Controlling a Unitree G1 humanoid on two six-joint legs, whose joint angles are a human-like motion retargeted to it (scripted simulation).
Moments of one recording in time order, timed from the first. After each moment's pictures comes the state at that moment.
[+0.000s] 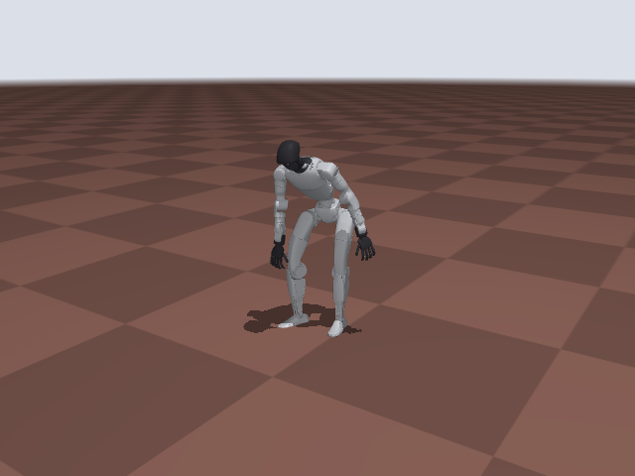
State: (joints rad) left arm -0.31 0.31 0.01 1.20 0.54 -0.17 0.25; right arm -0.73 -0.31 0.45 1.24 -0.87 0.01 -0.26; waist -0.11 0.06 0.50; left_leg -0.60 -0.14 0.02 0.26 -0.07 0.13; right_leg -0.62 -0.40 -0.56 0.38 -0.04 0.04
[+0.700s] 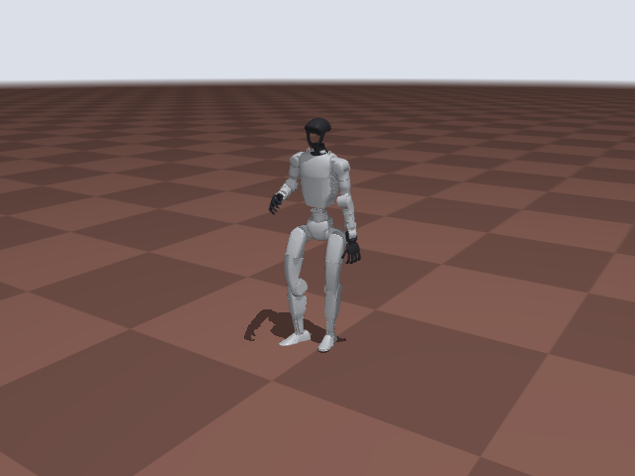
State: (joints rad) left arm 0.01 0.17 0.11 1.60 0.68 -0.09 0.10; right arm 0.19 -0.46 0.31 -0.14 -0.17 -0.35 0.01; waist -0.21 -0.04 0.02; left_leg -0.04 -0.12 0.07 0.06 -0.13 0.16; right_leg -0.11 -0.21 -0.59 0.18 0.00 0.06
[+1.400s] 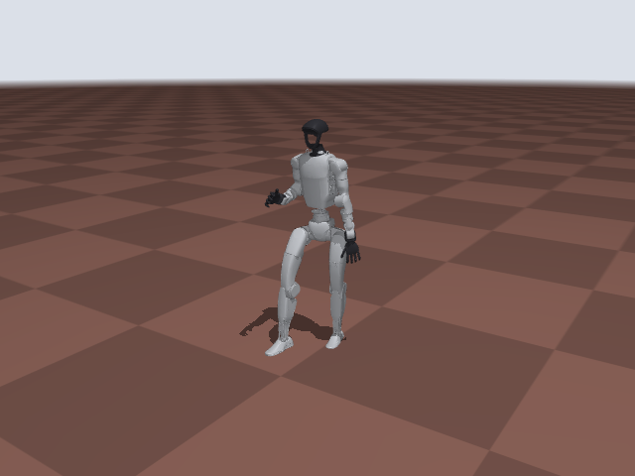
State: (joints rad) left arm -0.03 0.17 0.01 1.62 0.78 -0.07 0.02; right arm 0.22 -0.30 0.24 -0.19 -0.25 -0.40 -0.18; waist -0.34 -0.03 0.03; left_leg 0.03 -0.13 0.01 0.06 -0.15 0.15; right_leg -0.39 -0.24 -0.26 0.21 0.16 0.13
